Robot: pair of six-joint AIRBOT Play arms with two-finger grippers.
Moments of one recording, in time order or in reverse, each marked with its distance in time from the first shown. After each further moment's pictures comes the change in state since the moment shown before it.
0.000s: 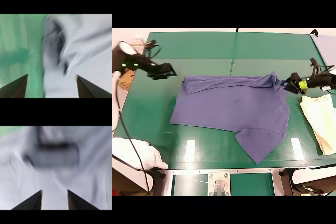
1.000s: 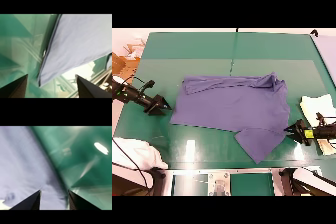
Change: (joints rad) left arm 0.179 0.081 -0.518 -0.108 -0.219 0.140; right arm -0.350 0.400 -0.799 -0.130 -0.032 -0.009
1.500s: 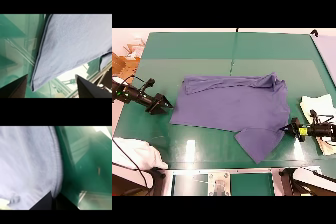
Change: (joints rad) left arm 0.000 0.000 -0.007 -0.046 0.009 0.014; right arm 0.044 -0.068 0.017 0.100 -0.062 -0.111
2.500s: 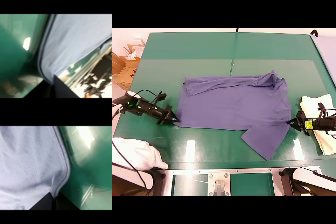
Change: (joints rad) left arm -0.054 0.000 -0.267 -0.079 0.077 0.059; right arm 0.000 -0.002 0.094 0.013 -0.013 0.018
